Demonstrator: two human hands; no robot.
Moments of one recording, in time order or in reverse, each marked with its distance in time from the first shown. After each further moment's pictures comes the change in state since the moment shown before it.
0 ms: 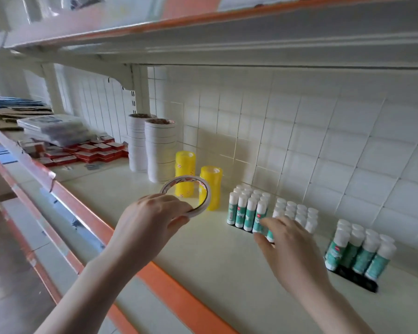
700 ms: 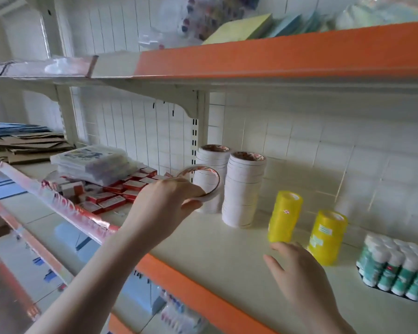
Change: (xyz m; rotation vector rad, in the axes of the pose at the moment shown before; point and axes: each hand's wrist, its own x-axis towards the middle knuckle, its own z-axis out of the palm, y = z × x) left_hand 0.044 -0.291 -0.059 -0.033 0.036 0.094; right_hand 0.104 -0.229 0.133 0.116 -0.022 0.252
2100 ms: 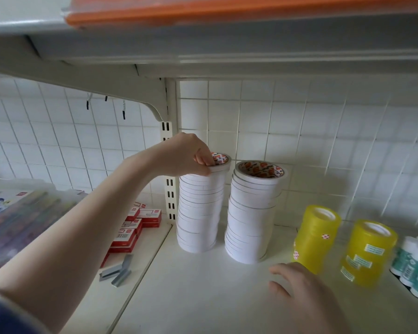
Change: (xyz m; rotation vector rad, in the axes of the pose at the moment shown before) left_hand 0.193 -0.127 0.104 -0.357 -0.583 0.128; right_hand 0.074 -0.044 0.063 -0.108 -0.180 0.250
